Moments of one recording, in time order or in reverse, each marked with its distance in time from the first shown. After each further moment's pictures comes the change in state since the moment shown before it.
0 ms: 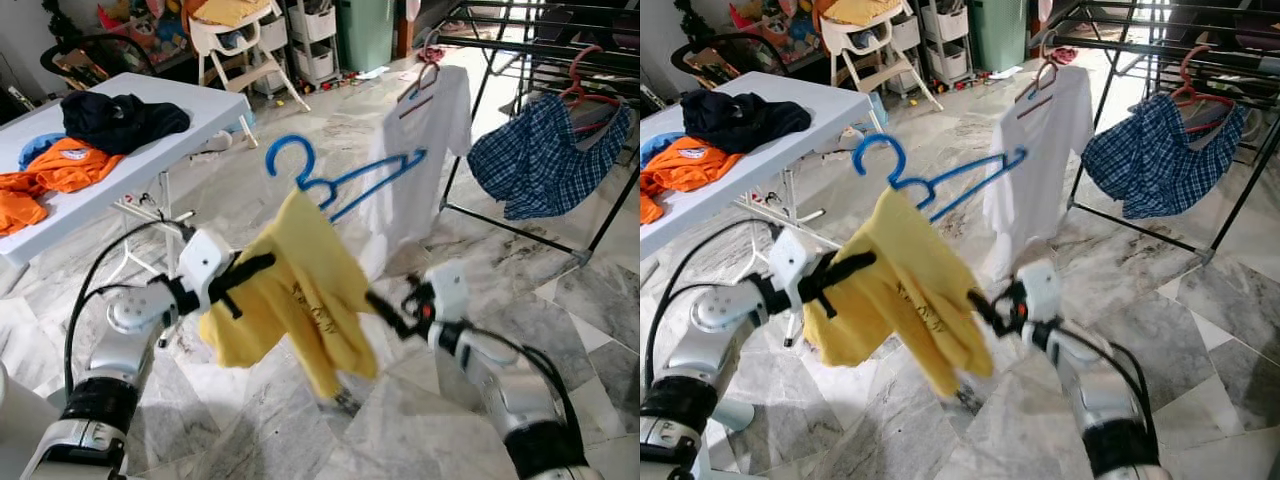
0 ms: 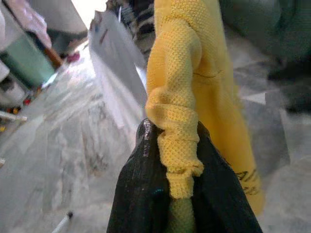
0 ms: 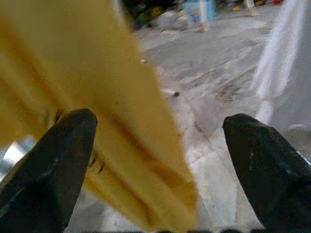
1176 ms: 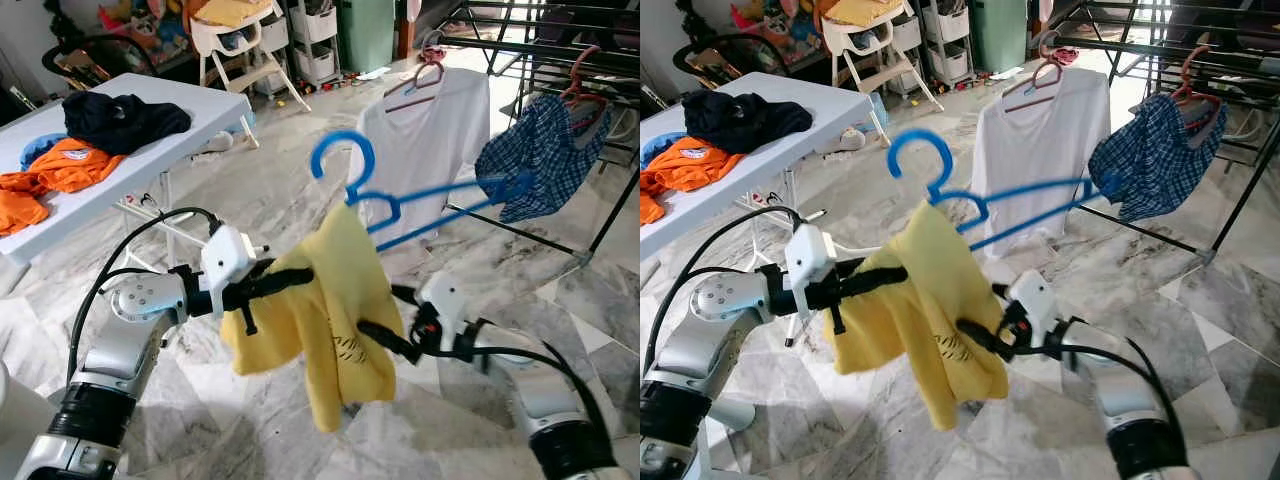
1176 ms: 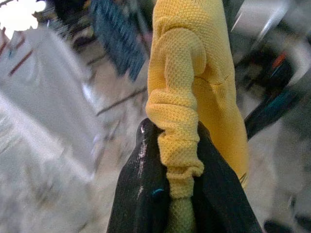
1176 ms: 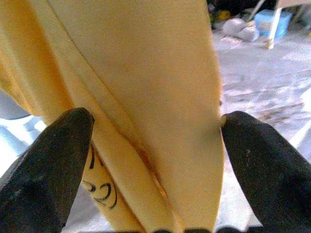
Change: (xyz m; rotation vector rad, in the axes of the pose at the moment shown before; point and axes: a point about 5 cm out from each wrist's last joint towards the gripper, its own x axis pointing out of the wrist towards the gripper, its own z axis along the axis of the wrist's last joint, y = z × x) left arm 0.001 -0.024 0.023 0.008 0.000 -0.276; right arm -0.016 -0.004 0.011 -0.164 0.025 0.293
